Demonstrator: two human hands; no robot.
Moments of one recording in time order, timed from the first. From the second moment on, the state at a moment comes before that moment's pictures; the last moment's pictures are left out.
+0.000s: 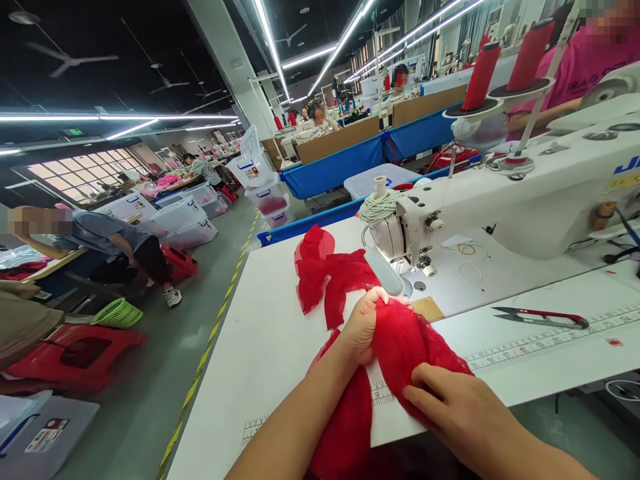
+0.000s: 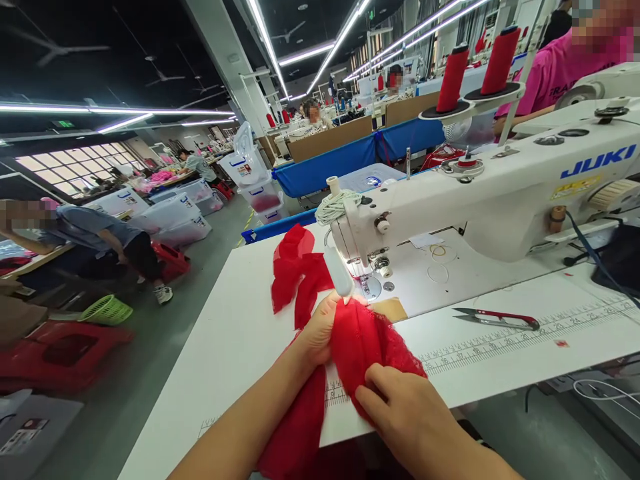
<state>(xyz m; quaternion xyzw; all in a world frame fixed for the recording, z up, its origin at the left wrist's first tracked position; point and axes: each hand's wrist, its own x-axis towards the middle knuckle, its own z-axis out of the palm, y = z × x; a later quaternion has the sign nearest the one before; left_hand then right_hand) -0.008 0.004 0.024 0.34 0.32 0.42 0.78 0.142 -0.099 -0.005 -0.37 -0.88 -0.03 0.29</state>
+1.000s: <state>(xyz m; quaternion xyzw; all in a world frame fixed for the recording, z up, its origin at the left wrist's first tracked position) -0.008 0.003 0.032 0.34 0.29 0.41 0.80 0.148 -0.053 0.015 -0.55 -0.58 0.30 0.52</state>
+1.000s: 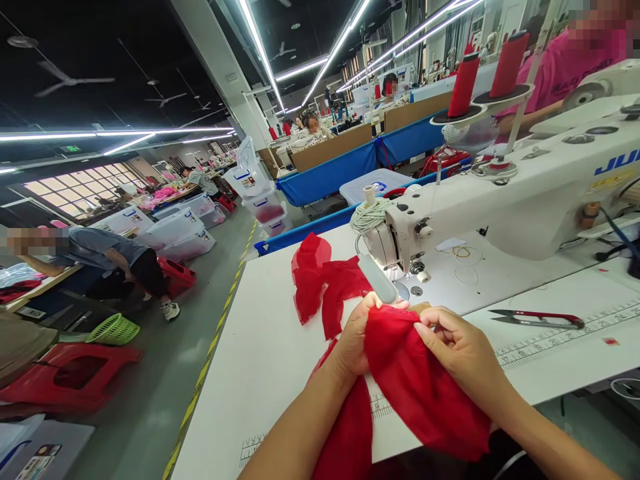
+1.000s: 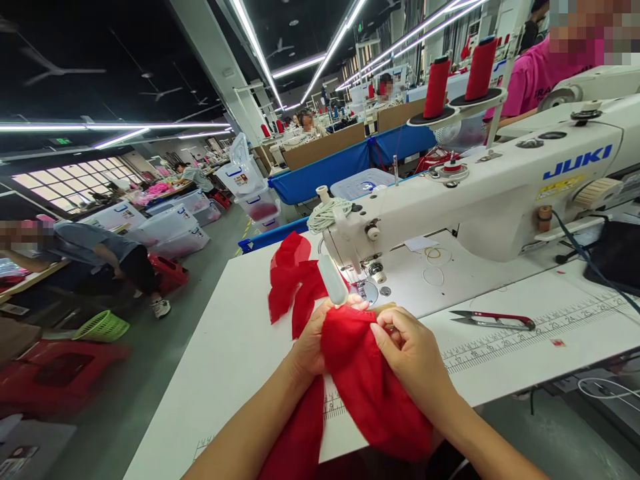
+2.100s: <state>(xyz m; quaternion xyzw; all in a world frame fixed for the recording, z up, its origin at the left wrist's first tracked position) -0.008 0.007 0.017 0.48 0.38 0.44 0.65 0.172 -0.048 0.003 -0.57 -0.62 0.03 0.53</state>
